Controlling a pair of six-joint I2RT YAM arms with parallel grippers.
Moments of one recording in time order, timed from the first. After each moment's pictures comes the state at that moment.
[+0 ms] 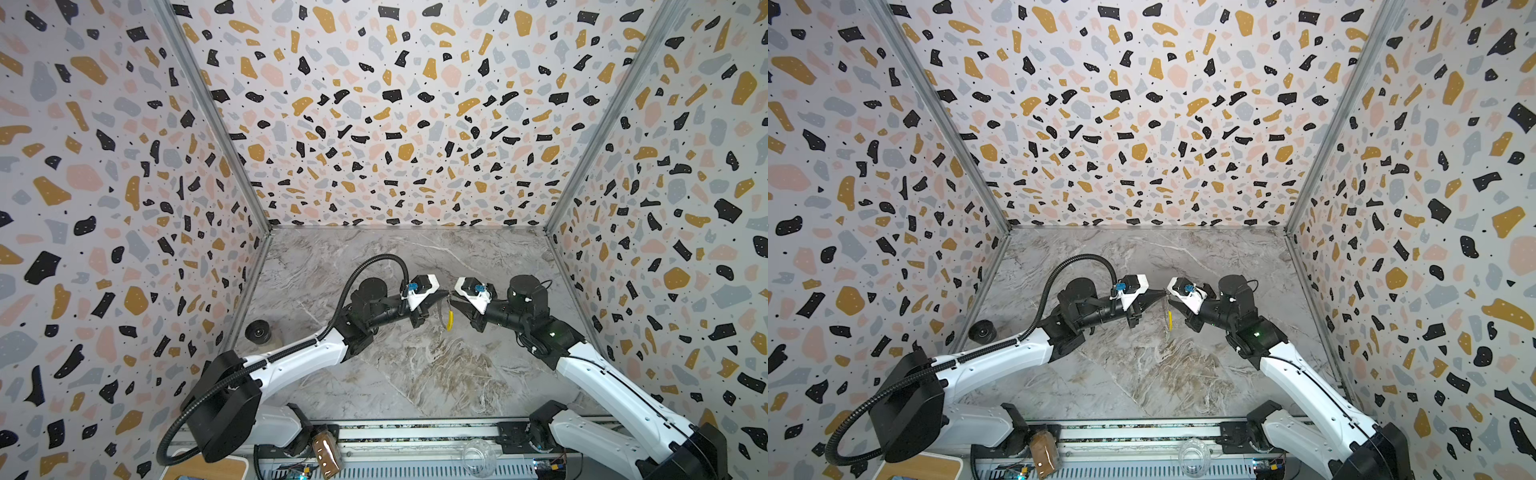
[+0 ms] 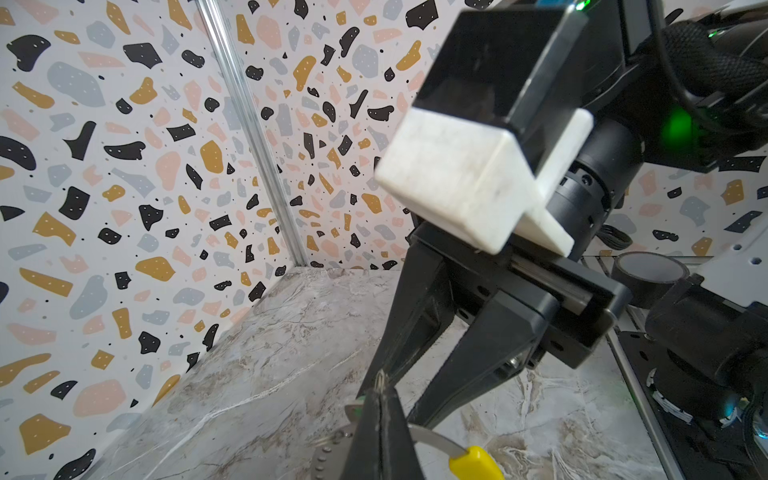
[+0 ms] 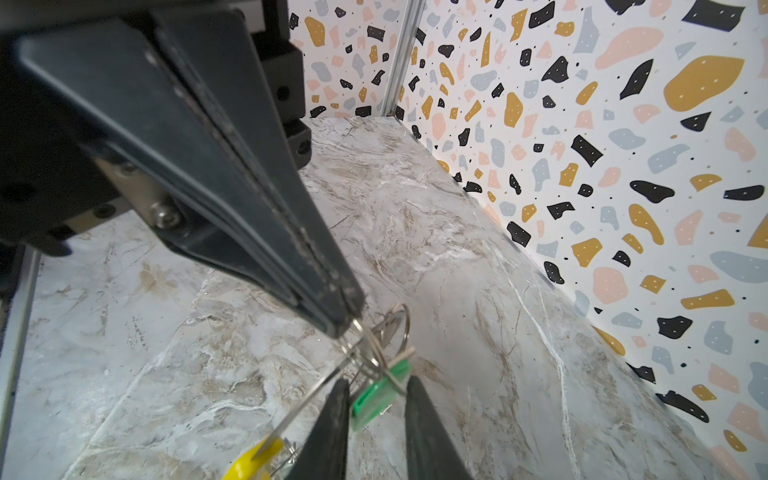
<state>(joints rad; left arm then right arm) -0.79 1.35 0.81 0.54 0.47 0.18 0.53 0.97 0.76 -0.14 -0.46 -0.44</state>
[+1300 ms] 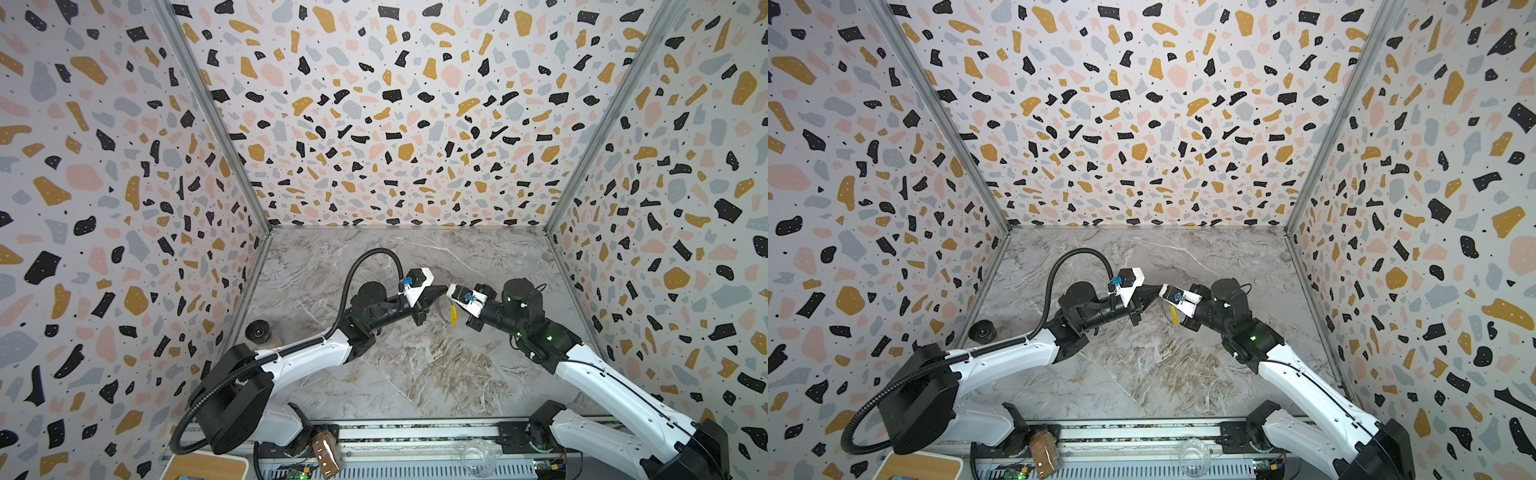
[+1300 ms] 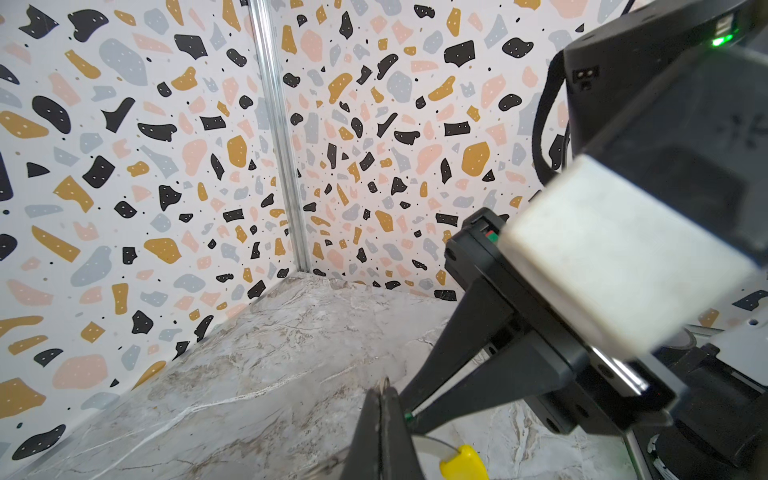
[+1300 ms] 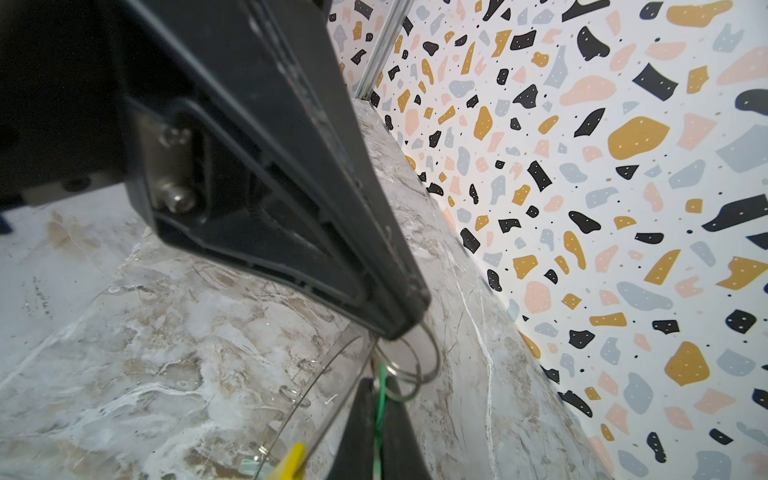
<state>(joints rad) -0.79 1.40 0.76 0.72 0.40 0.01 0.63 0.97 0.76 -0.14 -0.25 -0.63</state>
